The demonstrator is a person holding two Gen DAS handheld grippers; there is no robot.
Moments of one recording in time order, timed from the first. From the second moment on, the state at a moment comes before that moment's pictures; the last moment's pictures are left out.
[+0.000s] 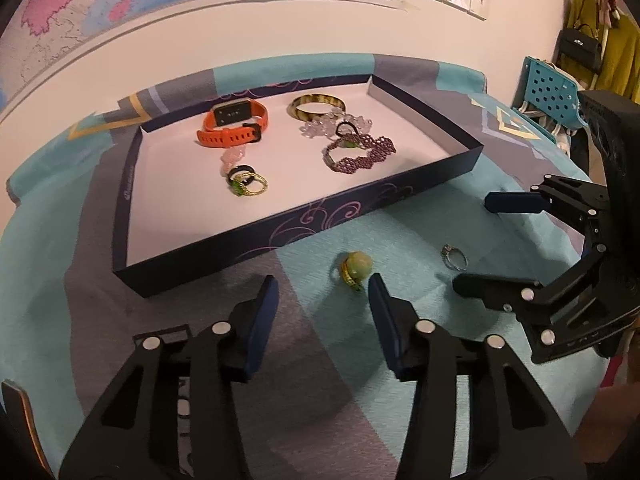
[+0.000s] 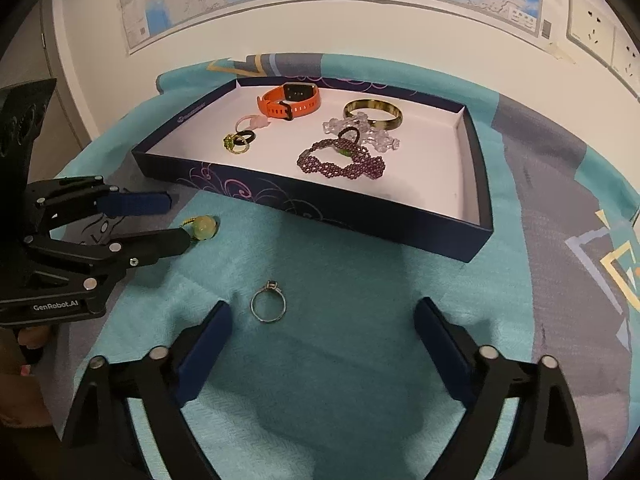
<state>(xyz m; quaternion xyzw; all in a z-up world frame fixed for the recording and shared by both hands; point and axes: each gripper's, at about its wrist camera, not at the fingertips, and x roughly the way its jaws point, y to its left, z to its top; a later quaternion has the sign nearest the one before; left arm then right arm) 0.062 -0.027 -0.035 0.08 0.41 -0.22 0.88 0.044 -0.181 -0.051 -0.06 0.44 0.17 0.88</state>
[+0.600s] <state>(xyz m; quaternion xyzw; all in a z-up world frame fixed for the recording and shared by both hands) 0.066 -0.040 -0.037 0.09 0.42 -0.25 0.87 0.037 -0.166 -0.048 -0.05 0.43 0.22 0.87</state>
